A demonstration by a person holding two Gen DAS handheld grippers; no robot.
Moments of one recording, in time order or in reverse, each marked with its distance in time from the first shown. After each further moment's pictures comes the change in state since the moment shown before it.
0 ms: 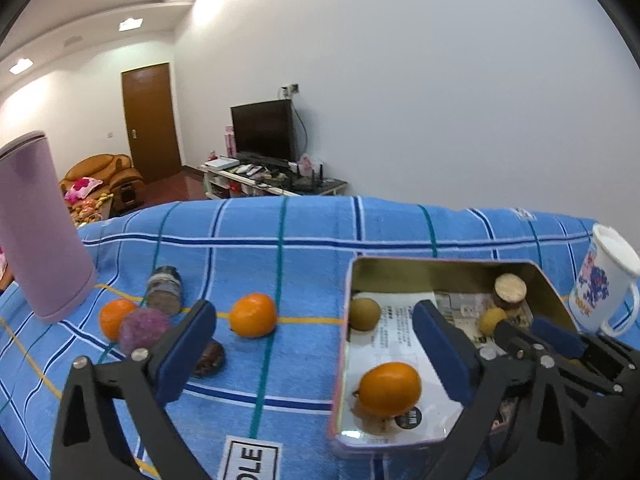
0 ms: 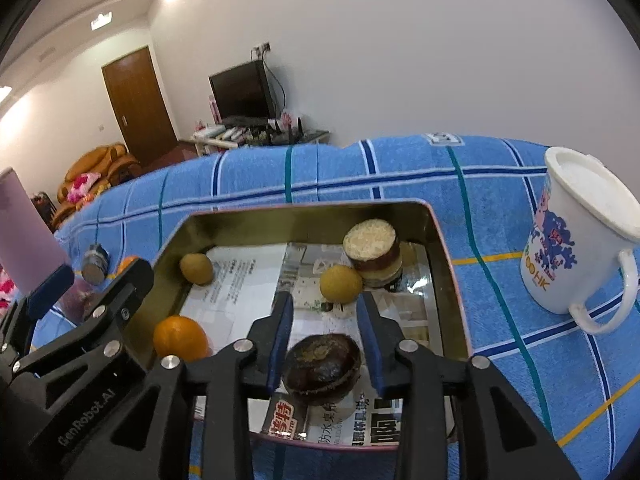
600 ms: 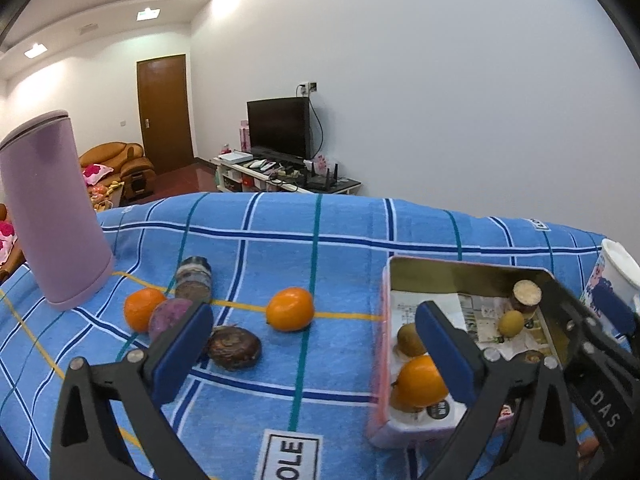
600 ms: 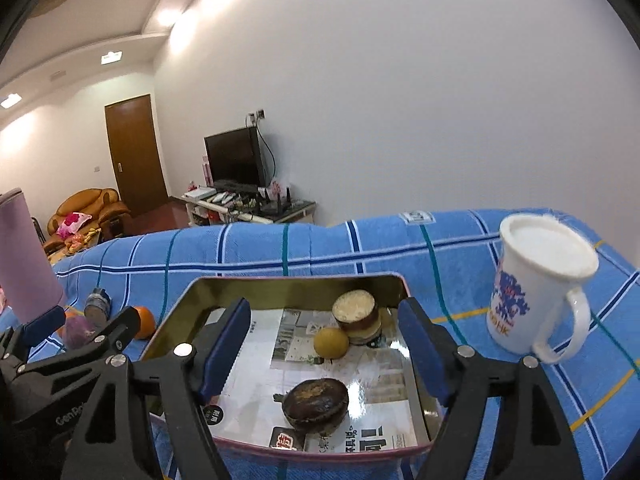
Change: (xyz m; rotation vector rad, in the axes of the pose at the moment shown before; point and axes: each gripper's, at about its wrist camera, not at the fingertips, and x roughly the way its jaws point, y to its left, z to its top) left arm -0.003 0.032 -0.005 -0.040 0.012 0.029; right arm -0.045 0.011 0.000 -0.038 -0.280 -0.072
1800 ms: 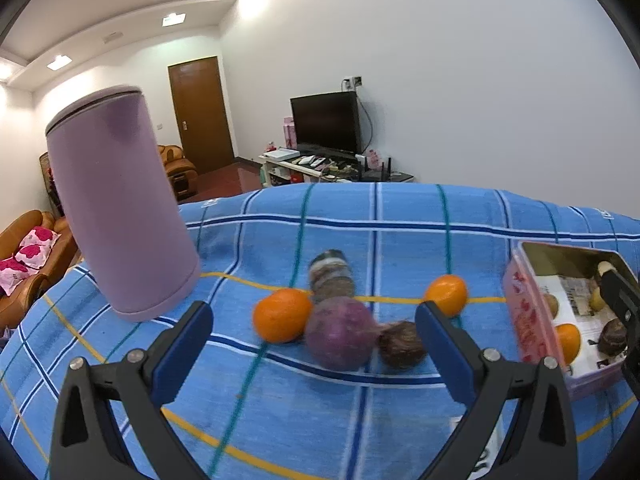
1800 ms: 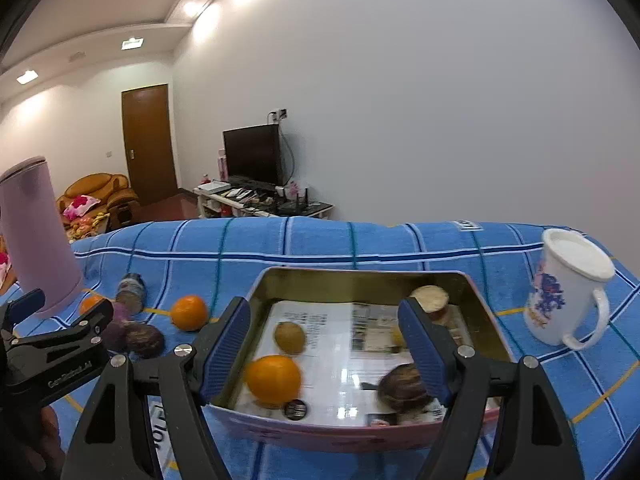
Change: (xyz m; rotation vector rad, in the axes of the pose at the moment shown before) left arm 0.008 0.102 -0.005 0.019 0.015 0.167; right arm -0.007 0.076 -0.014 -0.072 0.006 0.028
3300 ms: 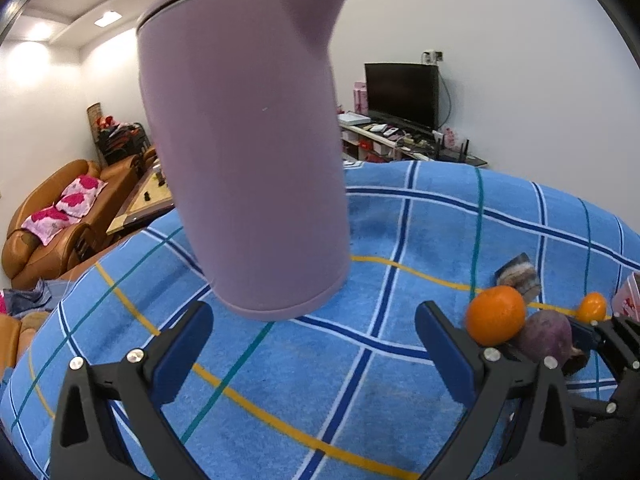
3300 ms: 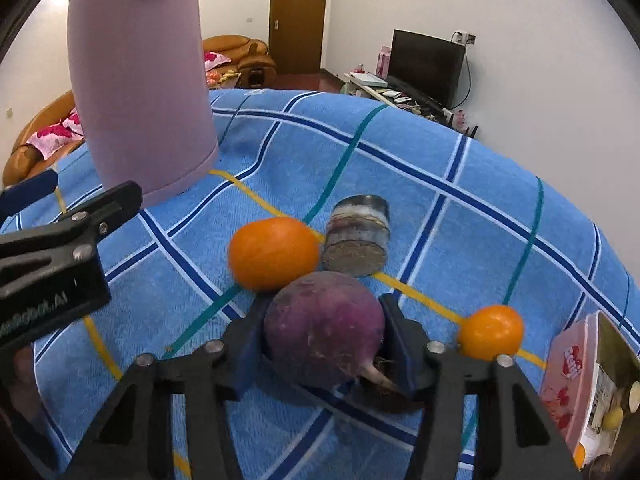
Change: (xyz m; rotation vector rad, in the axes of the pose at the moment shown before) left arm 0.045 0.129 0.004 -0.117 0.134 0.170; right arm 0.100 0.210 -0.012 -0.426 0.376 0.392
